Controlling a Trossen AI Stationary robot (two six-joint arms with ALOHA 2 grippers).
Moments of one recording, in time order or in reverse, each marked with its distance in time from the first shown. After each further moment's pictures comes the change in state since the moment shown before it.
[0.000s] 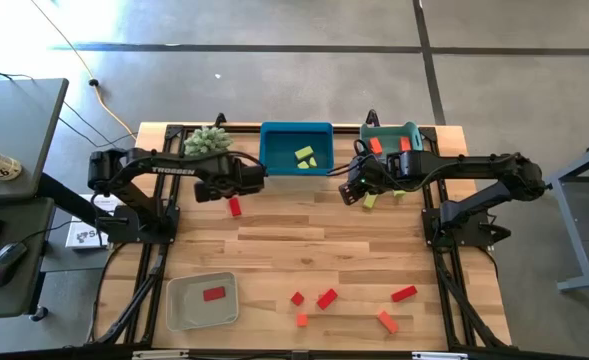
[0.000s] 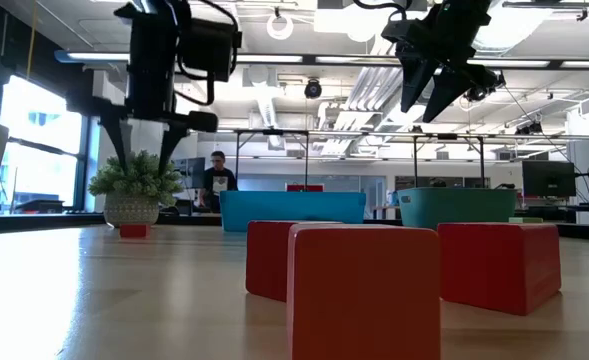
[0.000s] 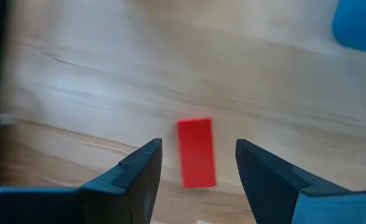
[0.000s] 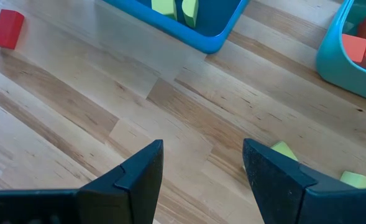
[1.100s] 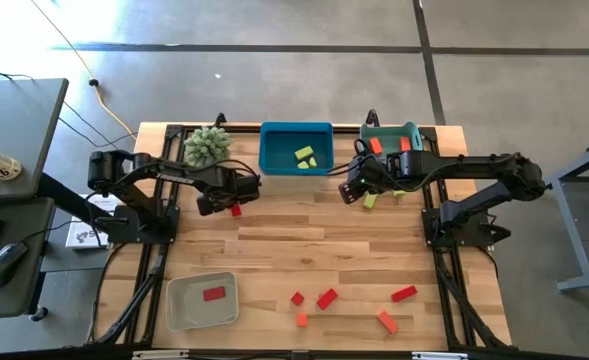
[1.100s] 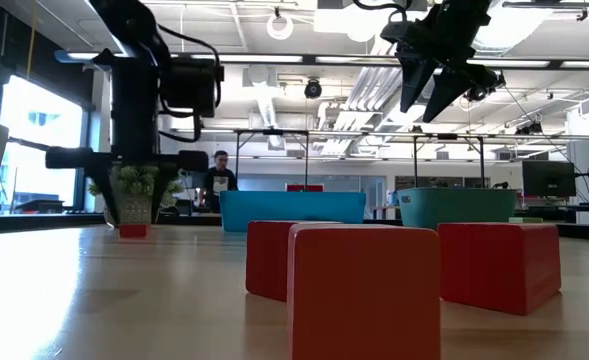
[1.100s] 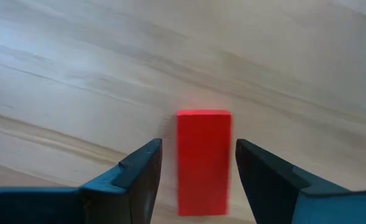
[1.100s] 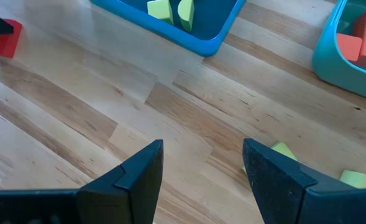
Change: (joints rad) left arm 0.000 0.000 -0.264 0.346 0.071 -0.097; right arm 0.000 0.000 0.000 0.000 0.014 0.027
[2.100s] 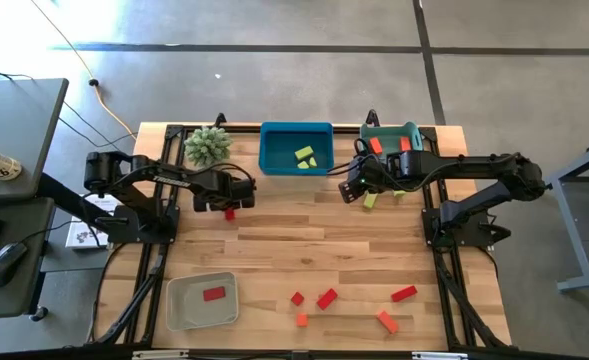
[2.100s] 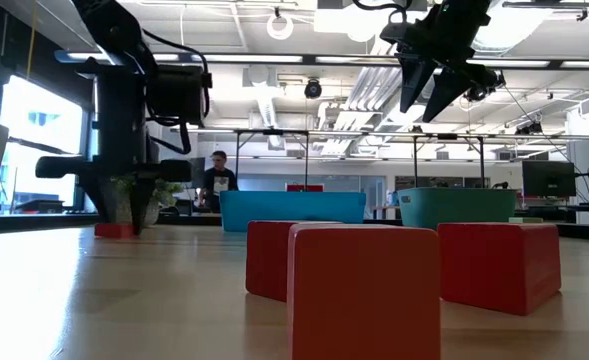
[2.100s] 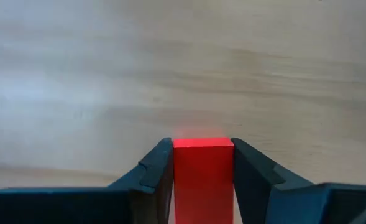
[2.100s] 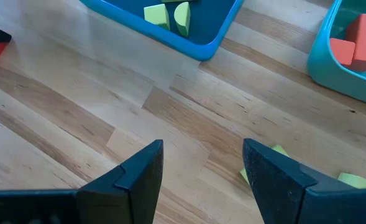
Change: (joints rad) left arm -0.003 -0.003 -0.092 0.078 -0.036 0.242; right arm 0.000 0.000 0.000 0.000 0.020 0.003
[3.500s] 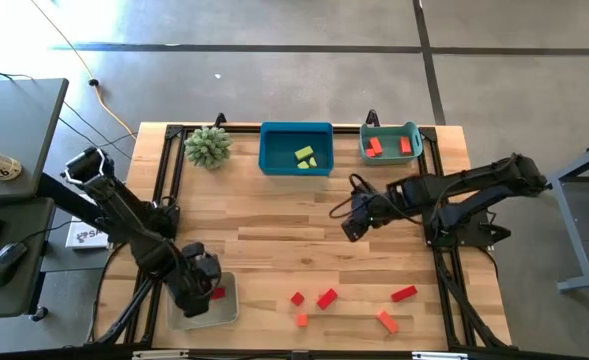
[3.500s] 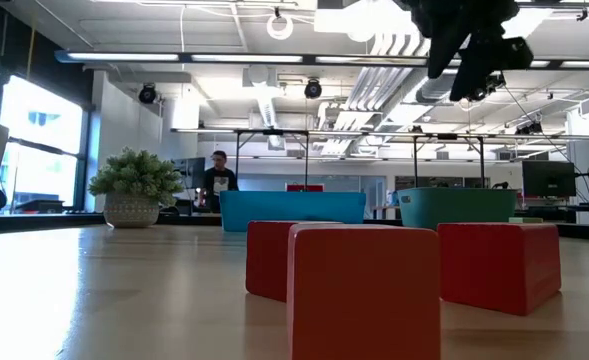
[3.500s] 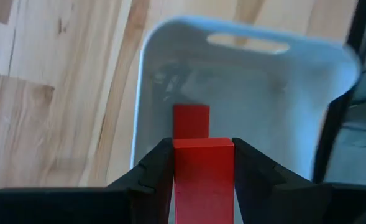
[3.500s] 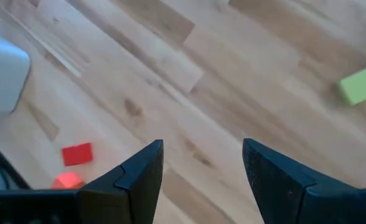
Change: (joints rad) left arm -1.049 -0.205 0.167 -0.083 0.060 0.369; right arm 0.289 0.000 0.001 0.008 -0.180 0.189
